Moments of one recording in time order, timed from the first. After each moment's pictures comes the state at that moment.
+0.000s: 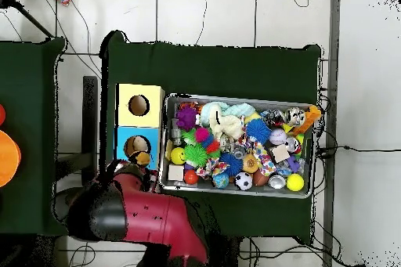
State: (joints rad) arm 0.21 -0.96 -0.21 1.97 0.23 0.40 1.93
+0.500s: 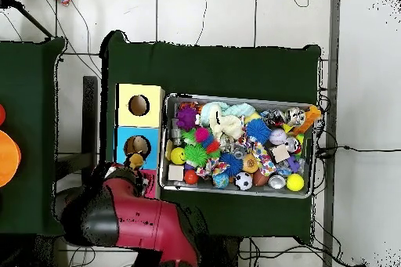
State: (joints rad) arm 0.23 -0.94 -0.21 2.00 0.28 0.34 1.93
